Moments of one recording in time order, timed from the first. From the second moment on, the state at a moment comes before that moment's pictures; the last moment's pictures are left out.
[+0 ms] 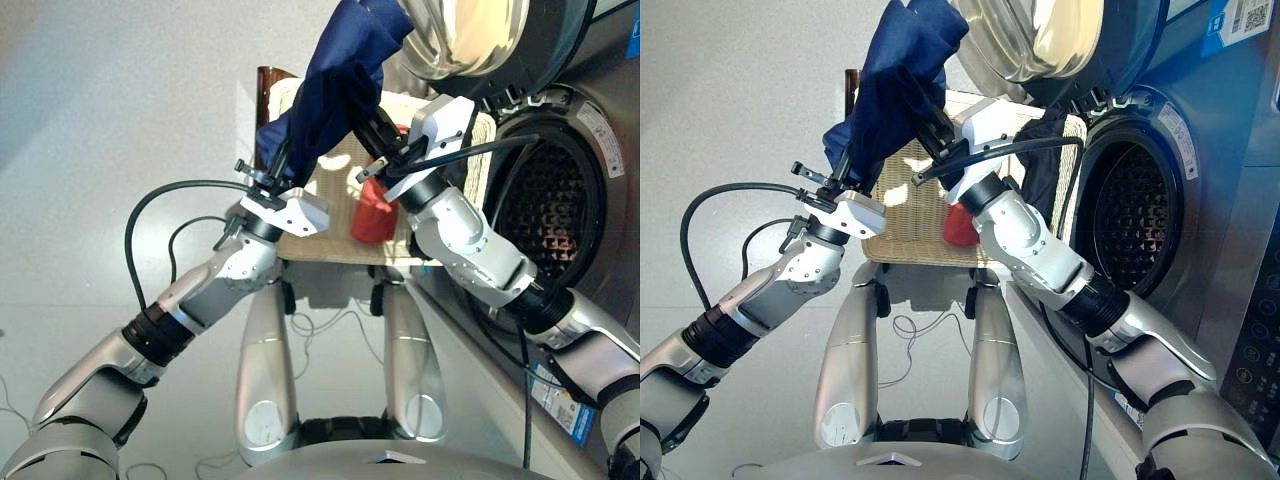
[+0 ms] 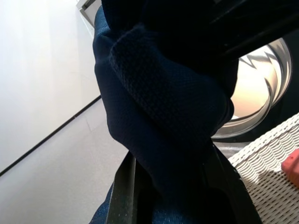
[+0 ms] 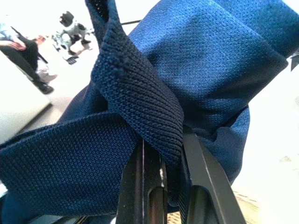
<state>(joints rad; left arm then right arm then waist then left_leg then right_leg) -0.56 0.69 -0.66 -0.07 0.24 -0.21 0.53 -0.77 -0.58 0.73 -0.06 0.64 -0.30 -0.19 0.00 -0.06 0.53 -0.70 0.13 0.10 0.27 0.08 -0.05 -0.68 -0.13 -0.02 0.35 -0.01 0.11</state>
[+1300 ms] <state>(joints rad) -0.68 0.56 -0.79 -0.05 0.28 -0.28 0.72 -0.61 -0.26 0.29 0.76 0.14 -0.35 -0.98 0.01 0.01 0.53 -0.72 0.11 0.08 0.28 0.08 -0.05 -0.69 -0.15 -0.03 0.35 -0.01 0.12</state>
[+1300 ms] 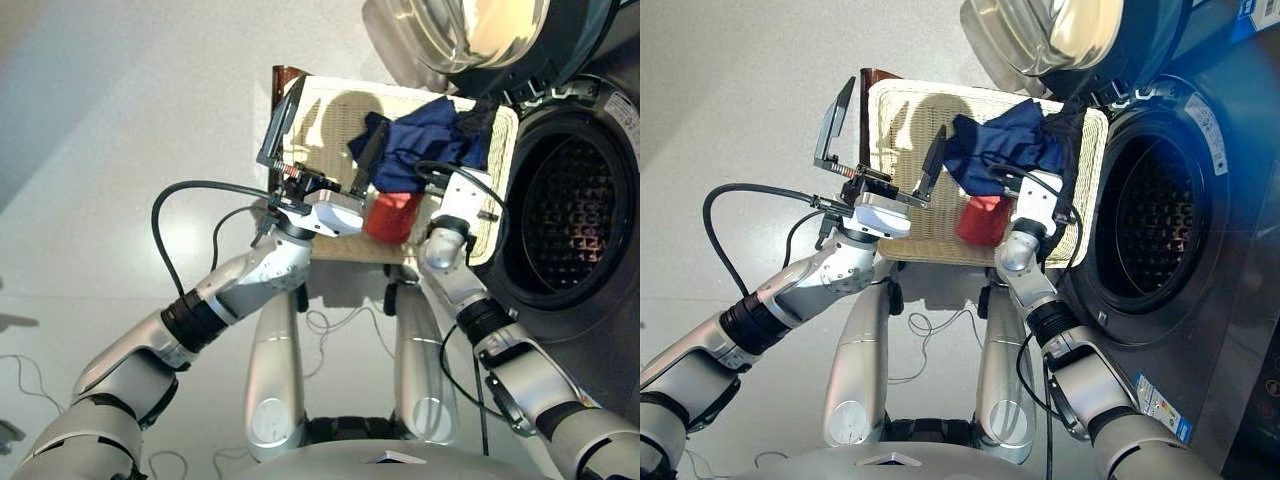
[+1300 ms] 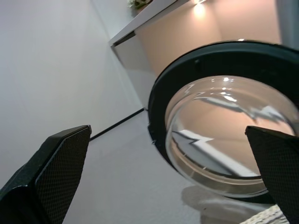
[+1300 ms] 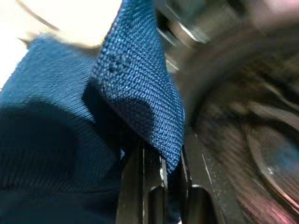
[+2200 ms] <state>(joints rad) -0.71 0.58 -0.82 -0.09 0.18 -0.29 0.70 -0.76 -0.65 -0.03 1.29 0.62 -0.29 -1.04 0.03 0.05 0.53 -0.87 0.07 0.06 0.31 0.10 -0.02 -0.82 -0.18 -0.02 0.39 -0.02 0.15</state>
